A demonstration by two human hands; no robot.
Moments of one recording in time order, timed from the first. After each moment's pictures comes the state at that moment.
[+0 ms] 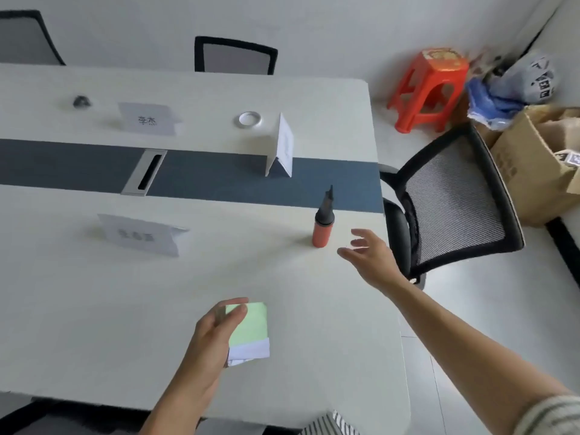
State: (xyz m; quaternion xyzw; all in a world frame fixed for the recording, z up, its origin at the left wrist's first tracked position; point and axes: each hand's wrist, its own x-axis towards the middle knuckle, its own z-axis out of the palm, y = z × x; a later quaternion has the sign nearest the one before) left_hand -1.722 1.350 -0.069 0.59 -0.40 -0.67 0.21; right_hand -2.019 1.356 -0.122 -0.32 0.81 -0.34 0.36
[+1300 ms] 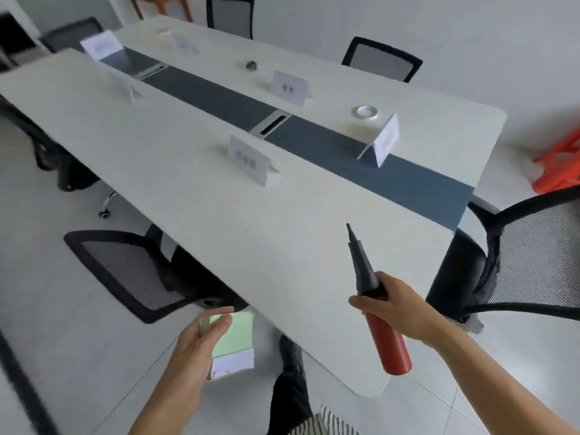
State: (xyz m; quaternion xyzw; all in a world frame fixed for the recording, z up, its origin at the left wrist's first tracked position) left_hand -1.703 1.573 -0.052 0.71 -0.25 -0.54 0.37; right_hand -2.003 1.475 -0.076 -0.59 0.63 -0.11 0.49
